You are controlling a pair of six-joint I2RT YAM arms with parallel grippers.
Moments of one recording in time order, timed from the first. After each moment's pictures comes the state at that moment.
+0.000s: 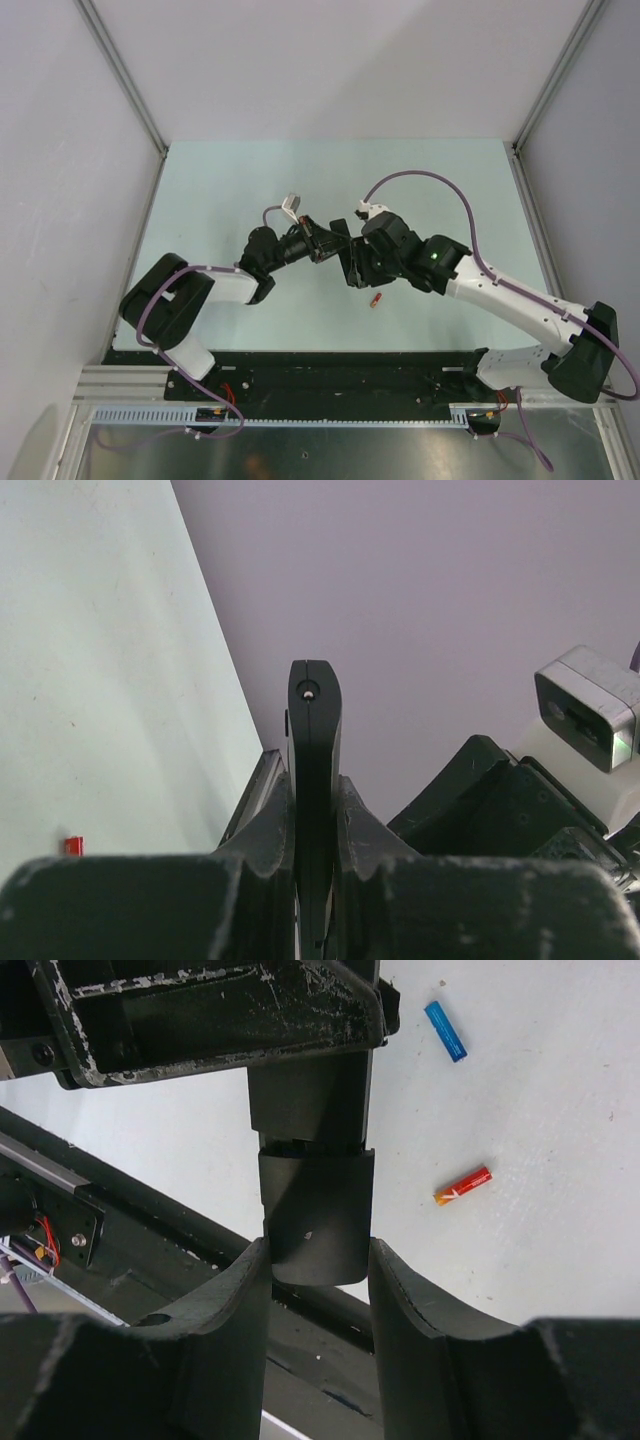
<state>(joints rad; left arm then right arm) -0.60 1.62 0.57 1.14 0.53 -1.36 0.92 1.27 1.16 -0.73 0.09 0.57</state>
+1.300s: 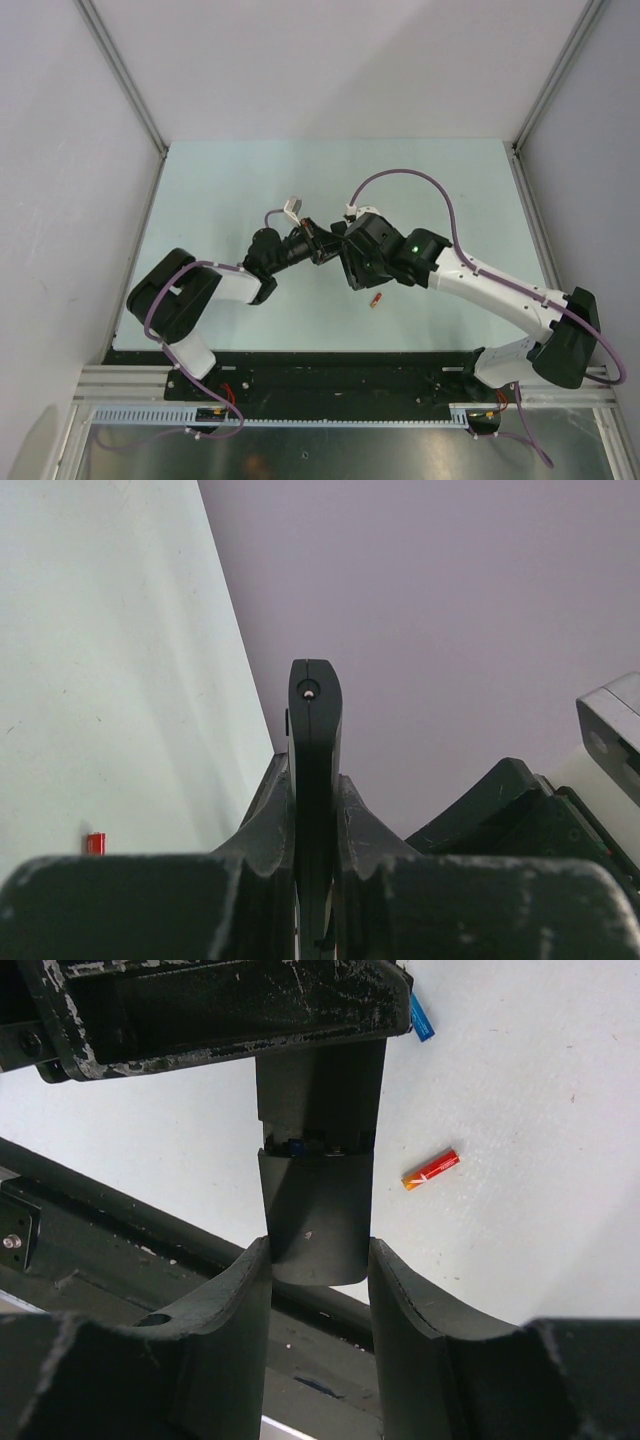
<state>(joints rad) -0.60 1.67 0.57 1.16 0.50 -1.37 0.96 1.38 1.26 -0.84 0.17 0.55</state>
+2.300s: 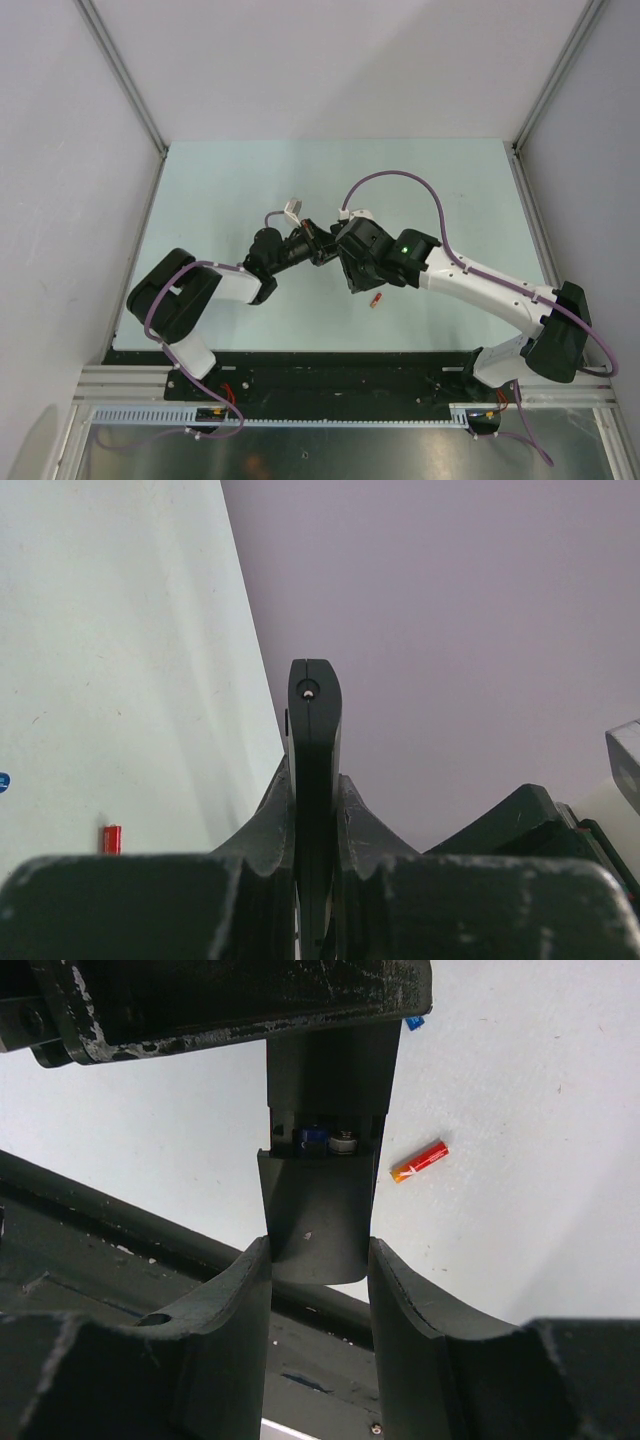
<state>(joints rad) -0.60 1.68 0.57 1.11 0.48 -1.36 1.00 1.43 1.30 -0.89 0.23 0.55</state>
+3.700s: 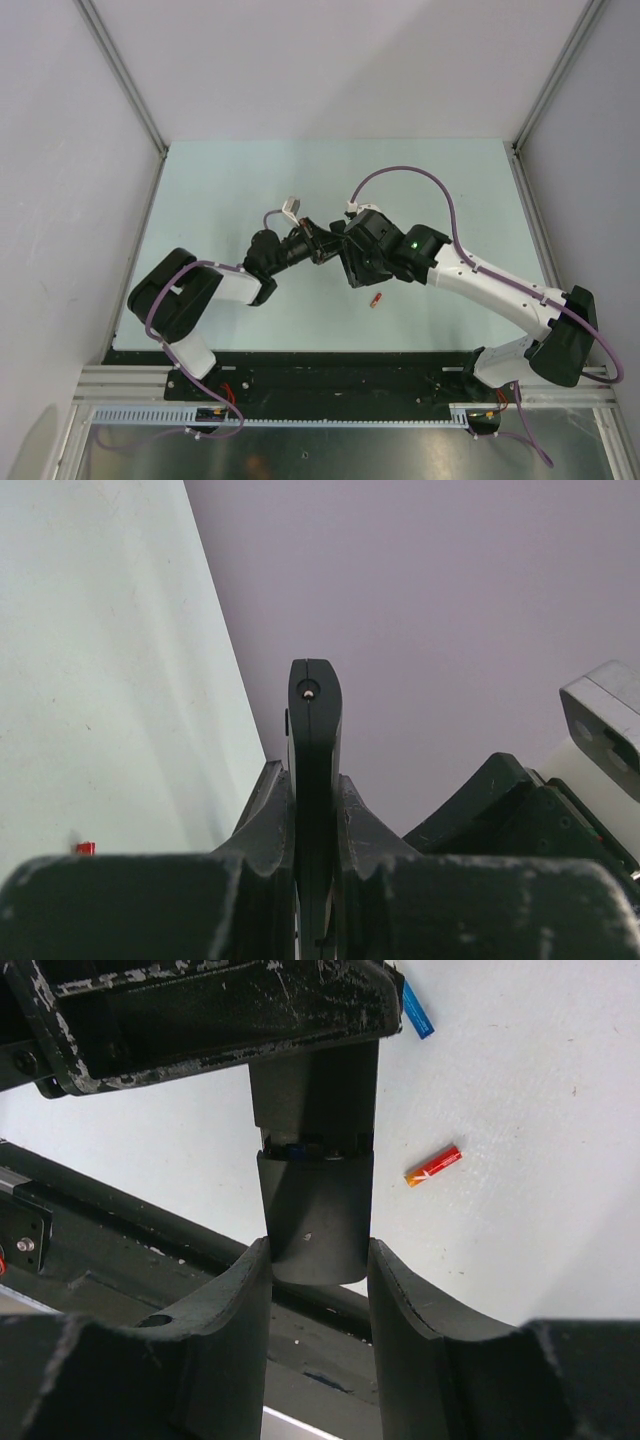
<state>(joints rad) -0.60 1.68 0.56 1.21 0.48 -1.39 0.95 1.40 1.30 -0.88 0.17 0.57</state>
